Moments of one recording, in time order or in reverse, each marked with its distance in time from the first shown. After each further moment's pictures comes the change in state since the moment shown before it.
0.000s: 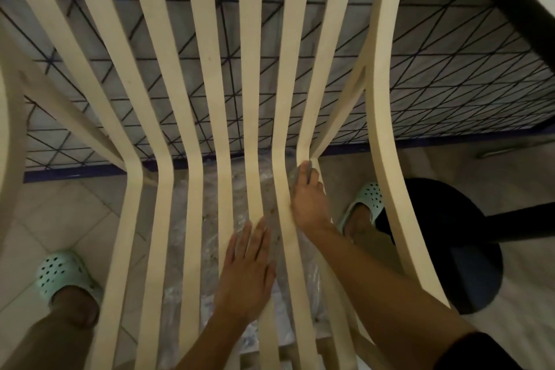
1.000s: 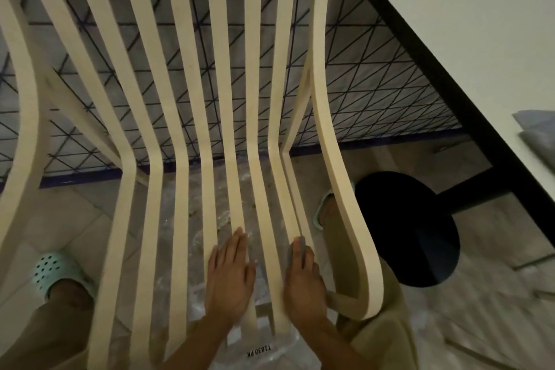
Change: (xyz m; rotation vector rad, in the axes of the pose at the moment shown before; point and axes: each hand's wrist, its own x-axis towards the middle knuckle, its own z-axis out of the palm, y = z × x) left_hand -0.068 0.042 -0.012 -0.195 0.023 -0.161; right_hand -0.232 0.045 0.023 0.008 -0.044 0.096
